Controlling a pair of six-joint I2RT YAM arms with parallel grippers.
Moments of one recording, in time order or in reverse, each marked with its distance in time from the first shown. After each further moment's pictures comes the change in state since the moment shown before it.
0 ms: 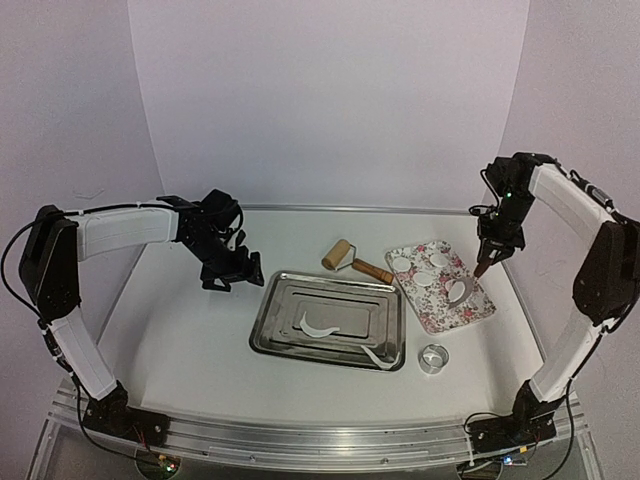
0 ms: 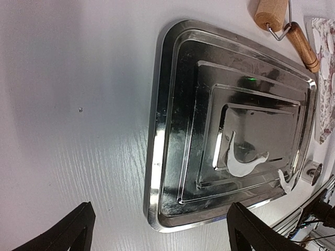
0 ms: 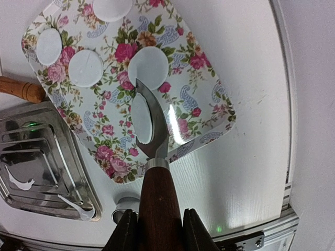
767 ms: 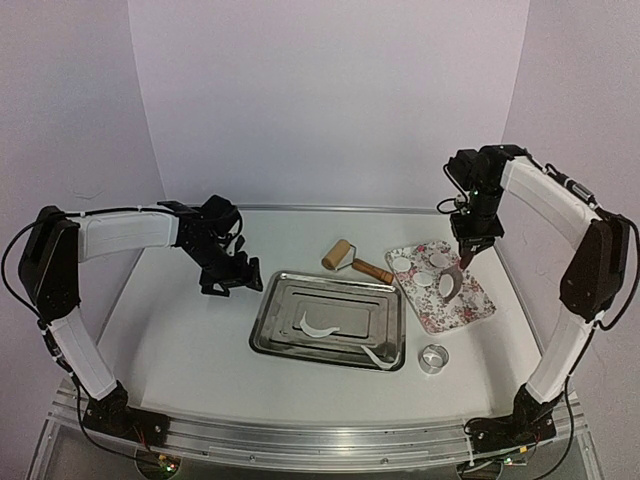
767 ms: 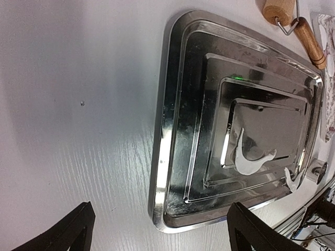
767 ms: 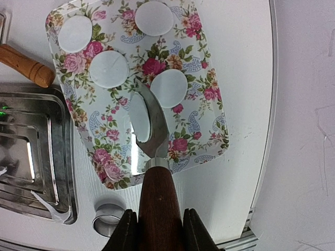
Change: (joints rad) left arm 0.000 -0.003 -0.041 0.025 0.000 0.003; right arm 0.208 0.065 0.129 -0.029 0.219 -0.092
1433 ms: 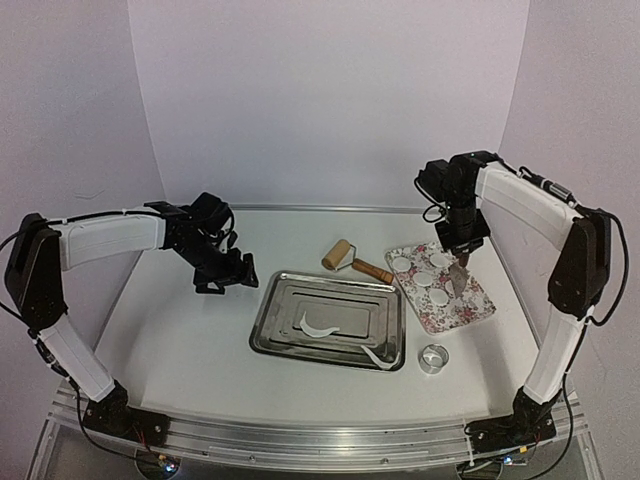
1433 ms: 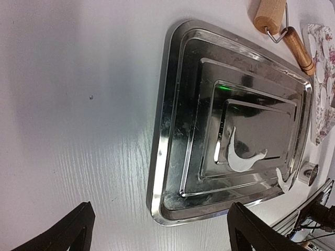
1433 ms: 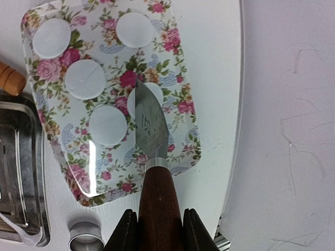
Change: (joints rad) left arm 0.000 -0.091 -0.055 0.015 -0.015 -0.038; right arm 0.141 0.067 0.000 -0.001 0.265 0.052
